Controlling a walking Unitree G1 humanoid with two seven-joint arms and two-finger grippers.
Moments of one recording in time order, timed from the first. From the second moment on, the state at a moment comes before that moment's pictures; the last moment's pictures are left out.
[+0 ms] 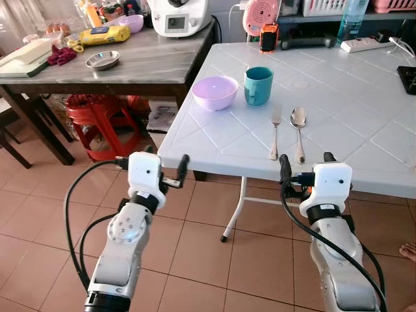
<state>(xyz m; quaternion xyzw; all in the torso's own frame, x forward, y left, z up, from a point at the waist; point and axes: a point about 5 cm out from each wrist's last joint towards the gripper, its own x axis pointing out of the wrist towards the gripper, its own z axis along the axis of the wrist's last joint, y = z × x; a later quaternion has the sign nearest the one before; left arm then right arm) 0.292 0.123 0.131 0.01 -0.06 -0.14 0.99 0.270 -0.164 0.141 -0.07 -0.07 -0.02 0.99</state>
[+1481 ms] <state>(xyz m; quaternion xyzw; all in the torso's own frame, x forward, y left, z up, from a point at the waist) 0.273 0.142 0.106 0.02 -0.02 -0.14 0.99 0.266 -0.150 0.133 -0.04 -0.06 0.02 1.00</state>
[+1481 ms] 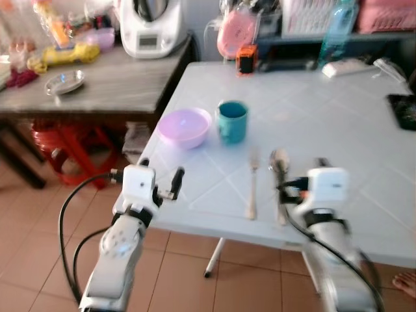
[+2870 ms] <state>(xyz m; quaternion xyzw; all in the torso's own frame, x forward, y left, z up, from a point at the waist) 0.247 0.140 0.091 0.03 0.01 -0.33 0.94 0.291 -0.127 0.121 0.06 0.04 -0.01 1.00</state>
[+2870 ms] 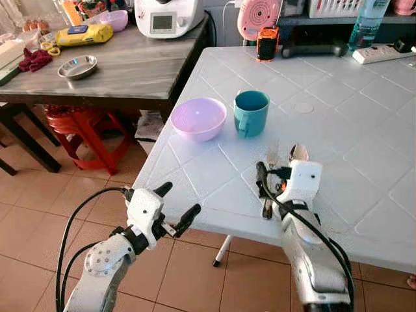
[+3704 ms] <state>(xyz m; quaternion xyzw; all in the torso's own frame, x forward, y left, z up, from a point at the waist) 0.247 0.136 0.072 0.02 0.03 -0.33 0.94 0.306 -0.100 0.129 0.04 0.12 0.00 0.99</state>
